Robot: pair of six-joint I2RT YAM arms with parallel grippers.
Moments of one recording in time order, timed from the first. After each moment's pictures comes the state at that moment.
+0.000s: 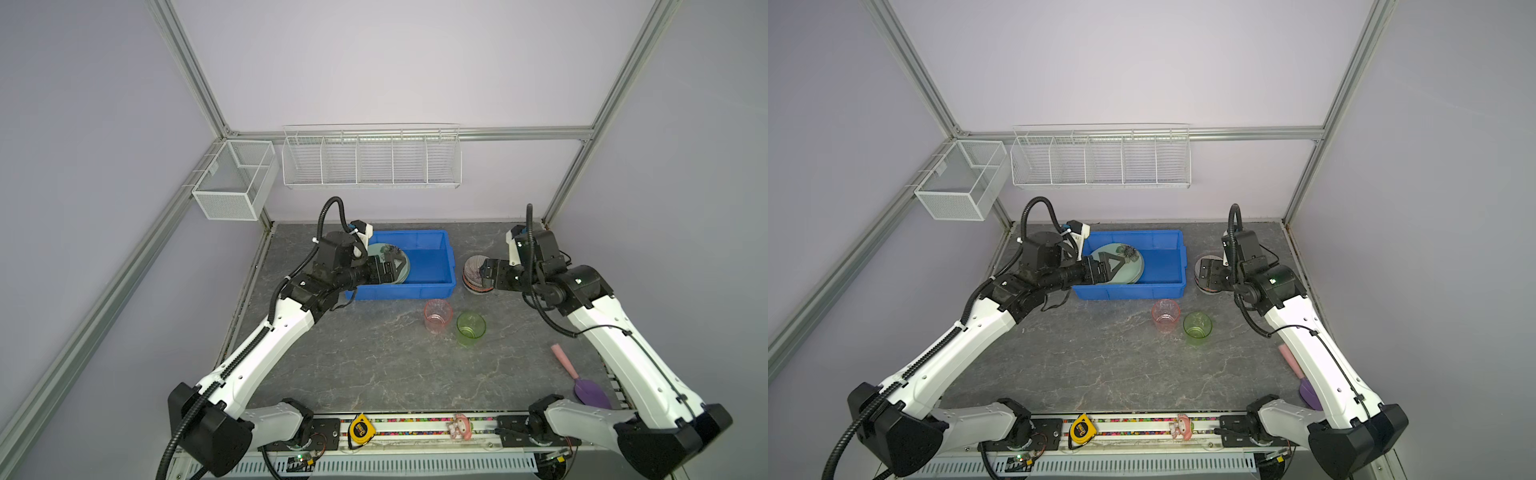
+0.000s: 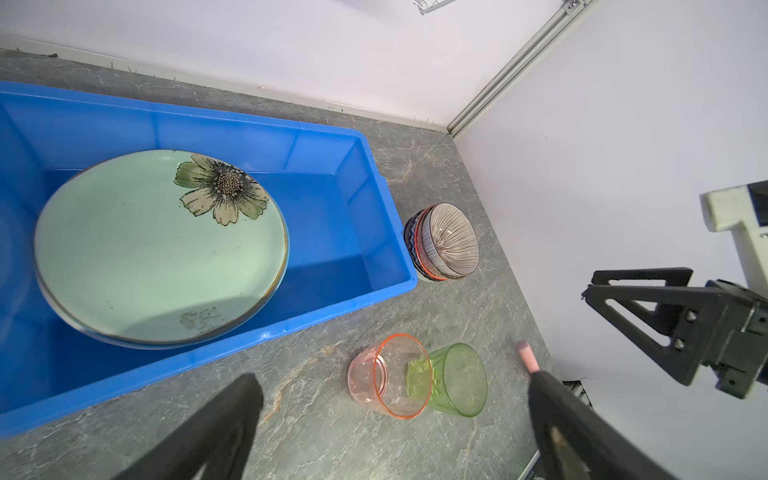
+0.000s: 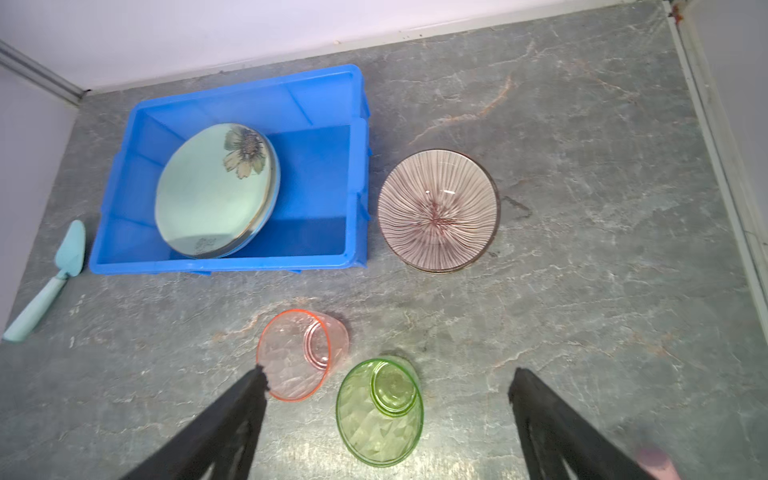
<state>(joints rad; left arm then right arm) -0.56 1.28 1.21 -0.41 0.27 -0.53 0.40 1.21 1.36 -0.99 0.14 0.41</state>
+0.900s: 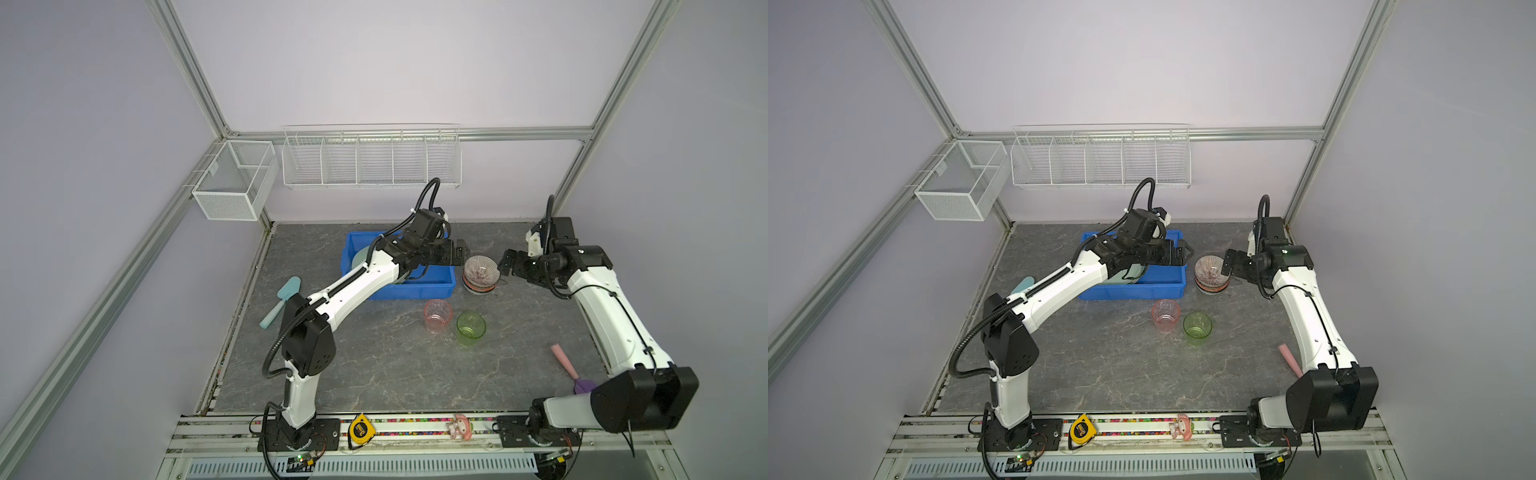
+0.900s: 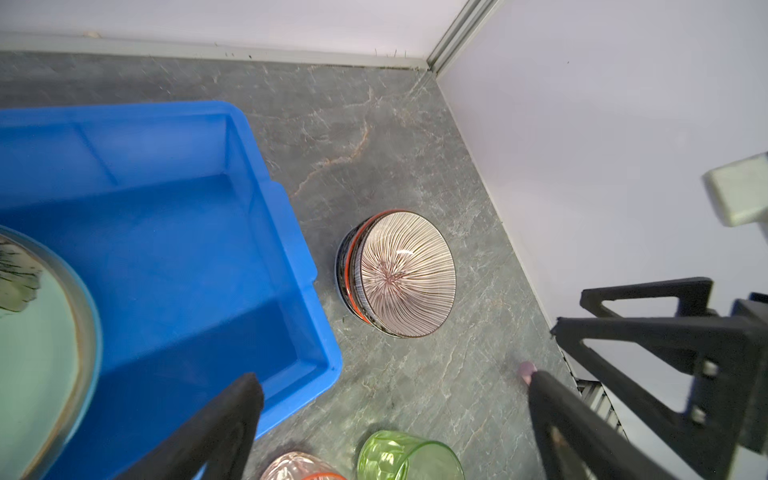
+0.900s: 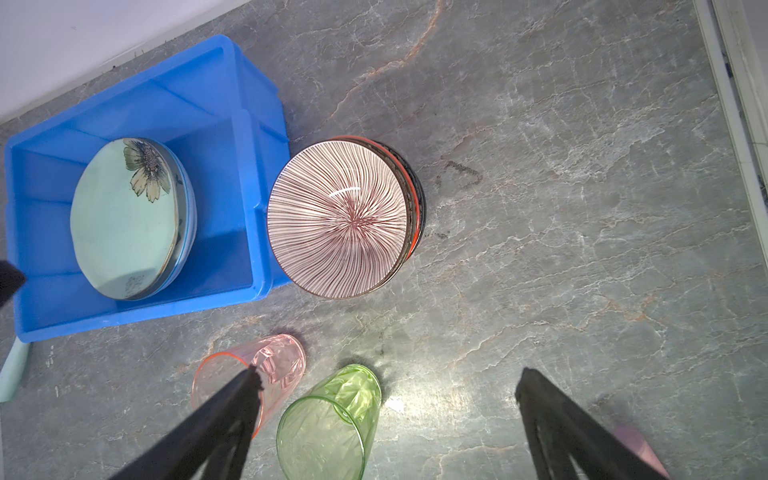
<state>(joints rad) -0.84 1.99 1.92 -0.56 0.14 -0.55 0.06 1.40 1.41 -1.02 -0.10 0.32</state>
